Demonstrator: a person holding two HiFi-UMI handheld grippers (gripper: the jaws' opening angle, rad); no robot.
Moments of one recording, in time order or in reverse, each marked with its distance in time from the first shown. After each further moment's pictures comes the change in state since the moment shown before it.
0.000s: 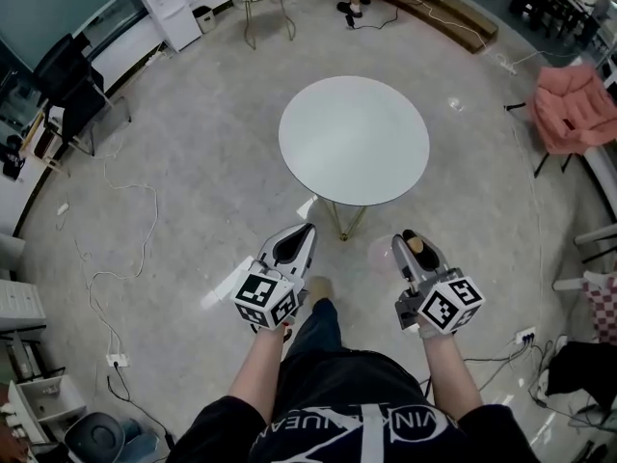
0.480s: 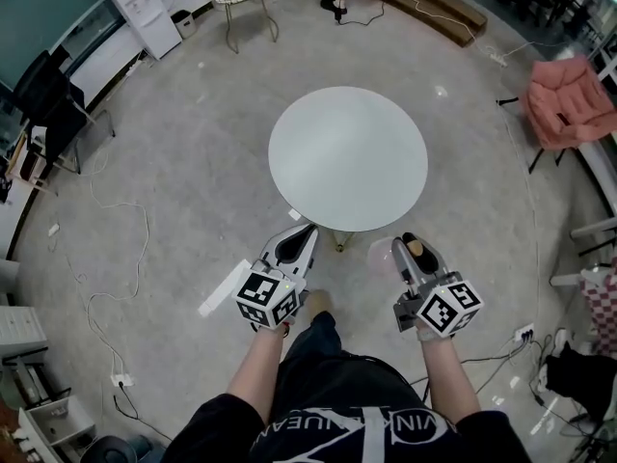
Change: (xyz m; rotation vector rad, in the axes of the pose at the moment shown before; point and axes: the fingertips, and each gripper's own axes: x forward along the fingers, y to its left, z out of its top) left arm 0.077 0.040 0.013 -0.009 0.051 -0.083; right arm 0.054 -0.042 0.026 0.027 -0.018 -0.065
